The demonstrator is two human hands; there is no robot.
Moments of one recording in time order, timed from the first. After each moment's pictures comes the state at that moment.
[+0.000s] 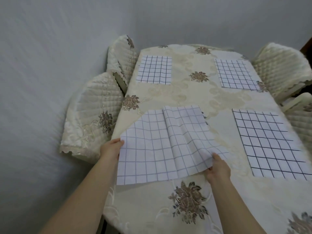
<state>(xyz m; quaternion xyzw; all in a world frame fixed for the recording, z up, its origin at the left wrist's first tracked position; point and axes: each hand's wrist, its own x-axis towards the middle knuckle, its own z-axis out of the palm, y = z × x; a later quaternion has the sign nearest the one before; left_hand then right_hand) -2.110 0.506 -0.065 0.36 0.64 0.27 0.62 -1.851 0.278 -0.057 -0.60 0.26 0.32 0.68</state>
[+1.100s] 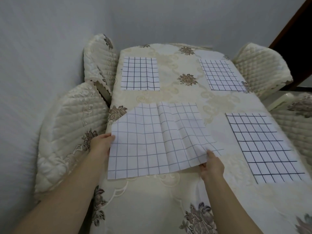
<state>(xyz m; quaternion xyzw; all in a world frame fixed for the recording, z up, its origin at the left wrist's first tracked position) -2.061 0.627 -0.064 0.39 0.60 0.25 0.65 -1.845 0.357 -0.063 -0.61 0.26 0.24 0.71</state>
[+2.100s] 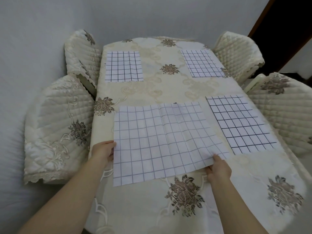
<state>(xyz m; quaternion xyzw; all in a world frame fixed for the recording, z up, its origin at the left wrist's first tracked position) -2.070 0.543 -0.085 0.40 0.61 0.15 0.66 -1.860 0.240 -0.067 -0.62 0.34 0.19 0.68</state>
